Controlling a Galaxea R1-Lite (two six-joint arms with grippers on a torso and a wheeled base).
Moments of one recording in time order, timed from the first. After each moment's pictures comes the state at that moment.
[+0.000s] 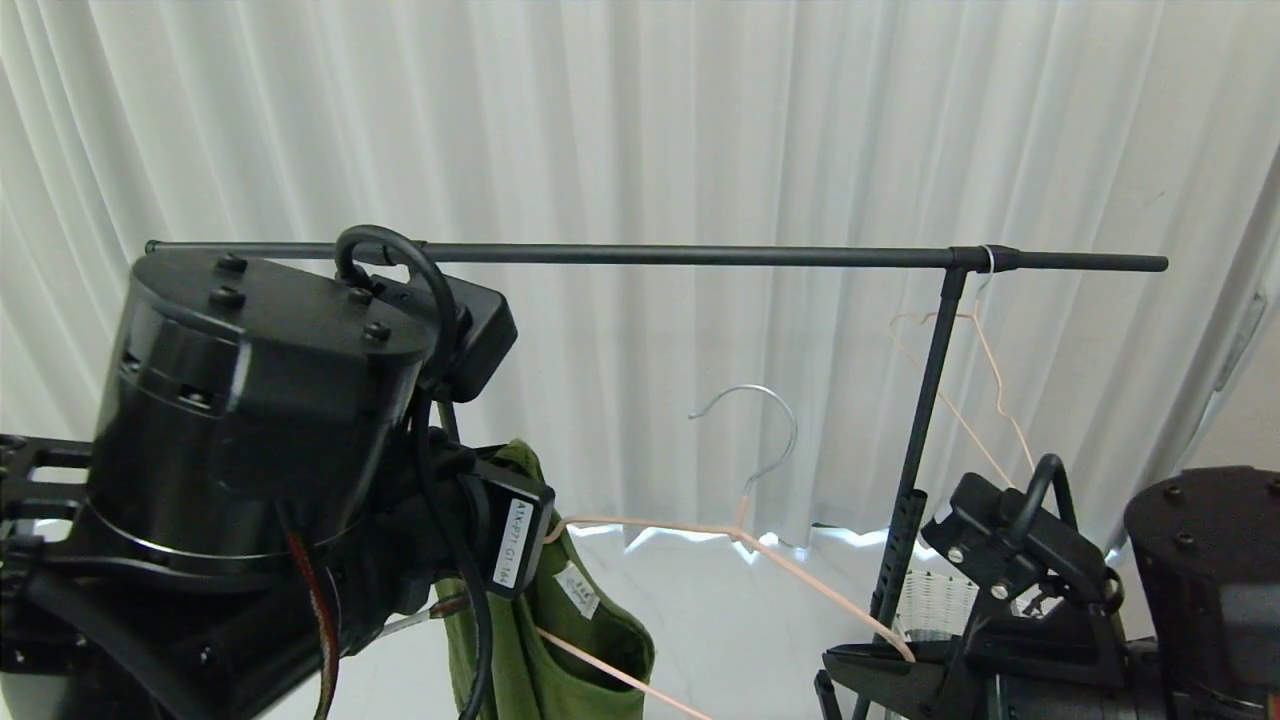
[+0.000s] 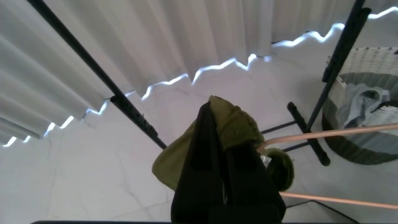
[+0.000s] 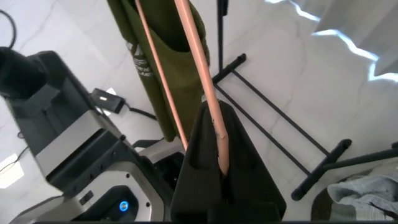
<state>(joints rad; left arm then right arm) -0.90 1.43 -0.97 0.11 0.60 -0.10 1.01 1.40 -0.60 -0.27 0.03 0.26</state>
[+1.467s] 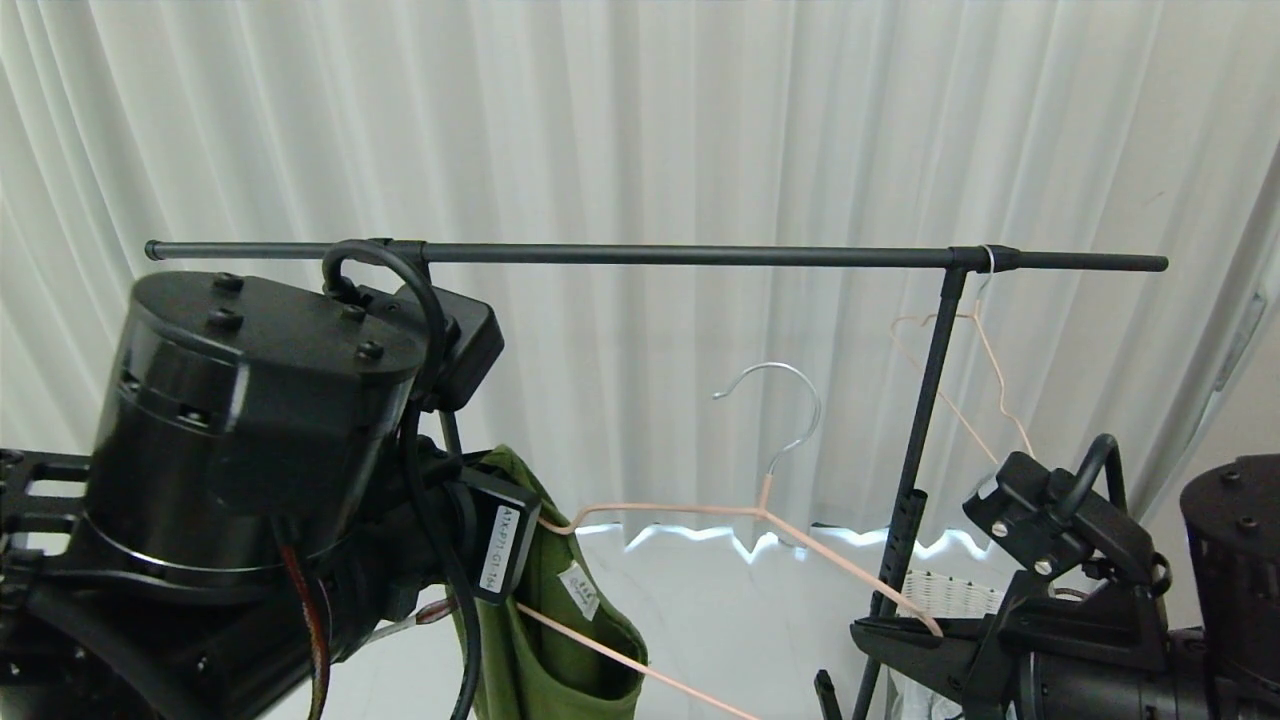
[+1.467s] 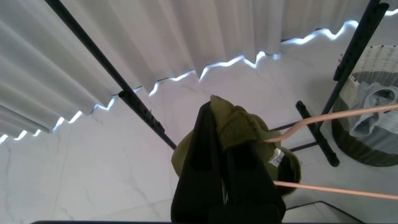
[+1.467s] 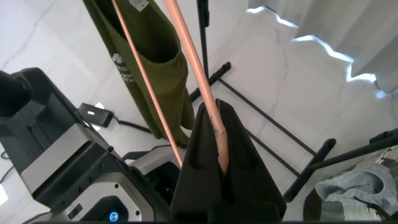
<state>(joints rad) -0.89 1.42 -0.94 0.11 0.62 -0.10 0.98 1.35 -0.59 -0.26 -0.02 0.26</state>
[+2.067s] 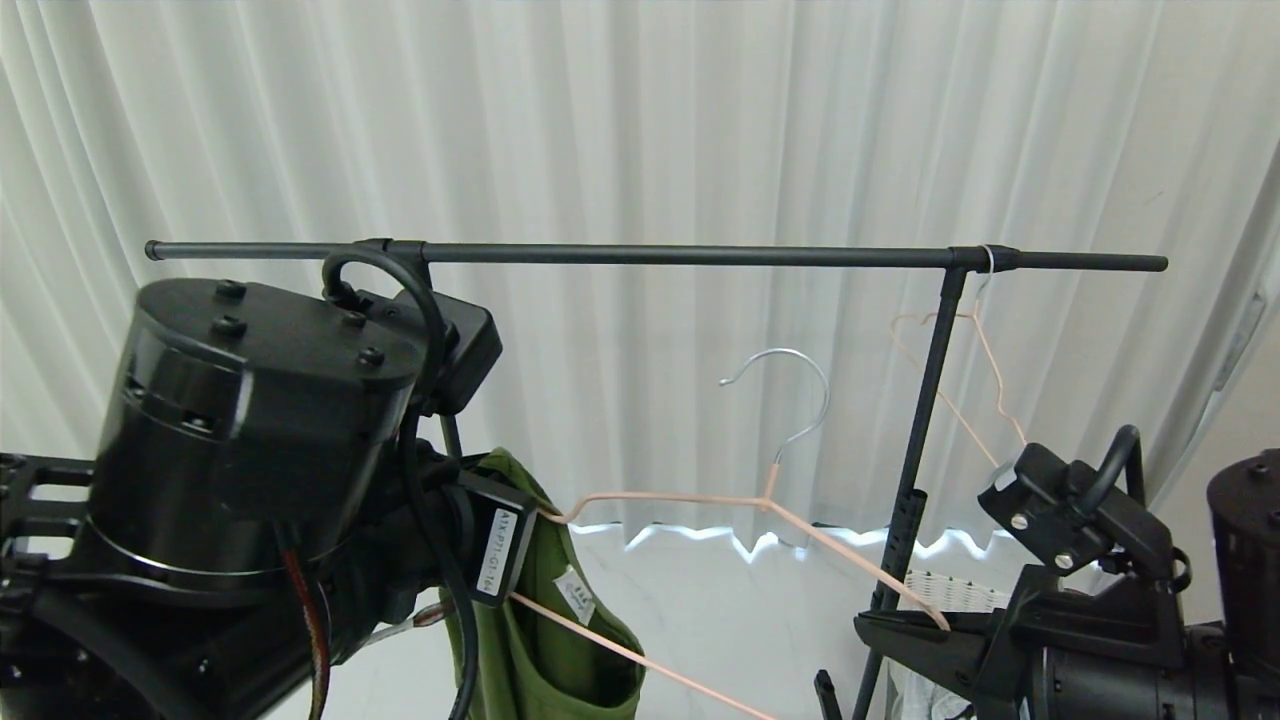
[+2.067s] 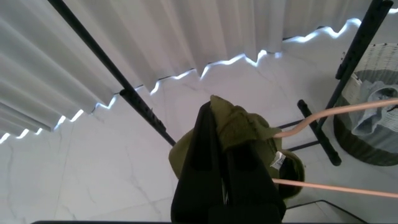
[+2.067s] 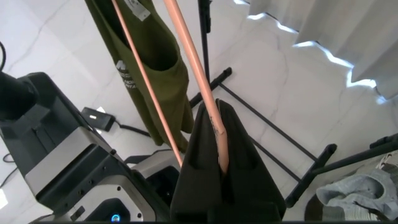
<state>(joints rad) -0.88 1.42 -0.93 0.11 0.62 -0.10 0.99 1.33 -0.59 -0.27 -0.02 0.26</state>
